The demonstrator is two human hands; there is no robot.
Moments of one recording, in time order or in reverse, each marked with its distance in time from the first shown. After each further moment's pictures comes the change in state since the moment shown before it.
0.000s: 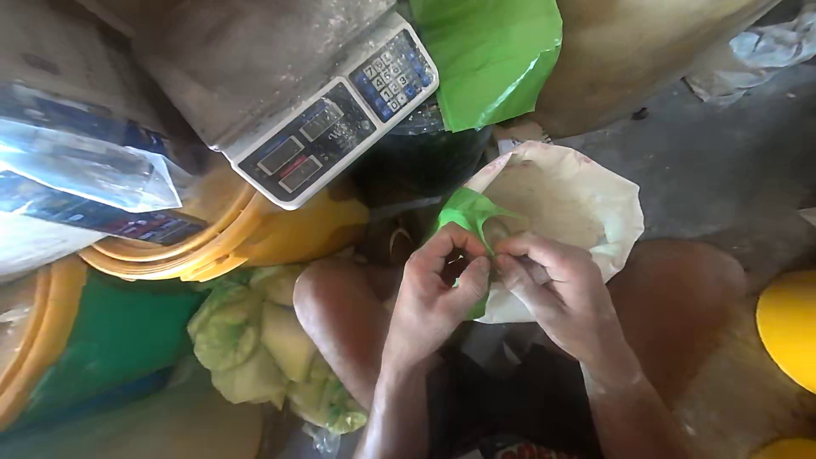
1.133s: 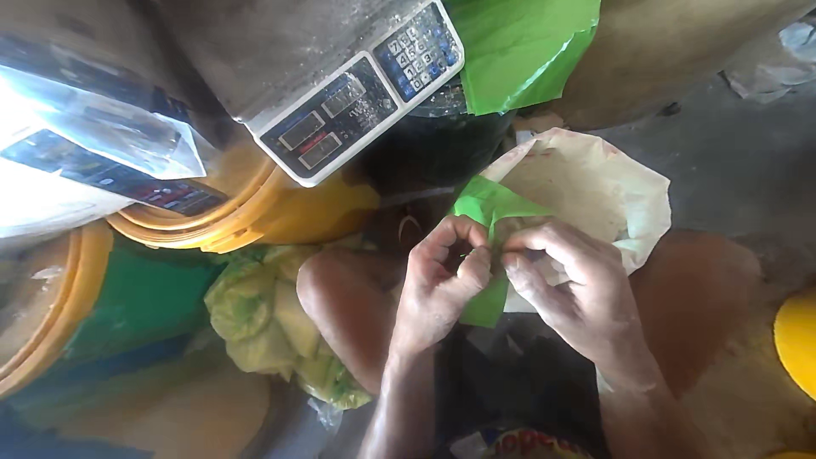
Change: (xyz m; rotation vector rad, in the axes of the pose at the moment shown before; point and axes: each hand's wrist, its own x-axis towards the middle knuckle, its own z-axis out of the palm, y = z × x) left_hand -0.015 -0.004 -0.008 -0.184 0.057 0.014; right_hand 0.001 -0.010 0.006 -0.081 -0.008 -0.128
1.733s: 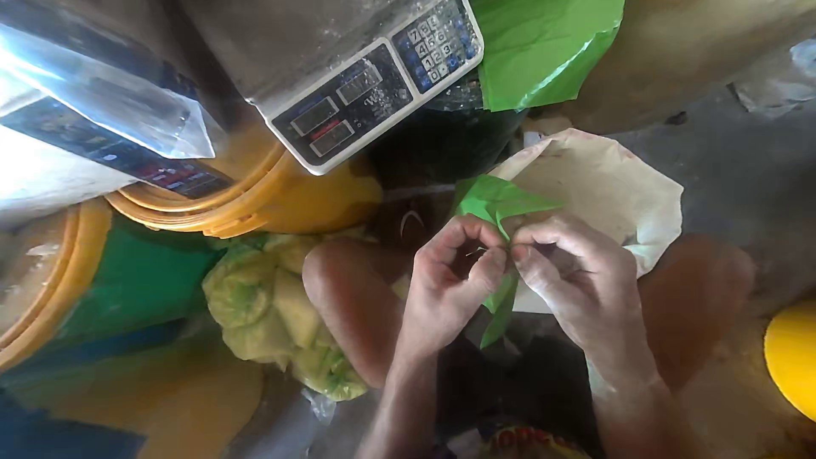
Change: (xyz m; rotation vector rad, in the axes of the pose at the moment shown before) left_hand -0.007 0.006 0.002 -0.030 0.055 0.034; right_hand 0.005 -0.007 0.010 0.178 0.005 0.107
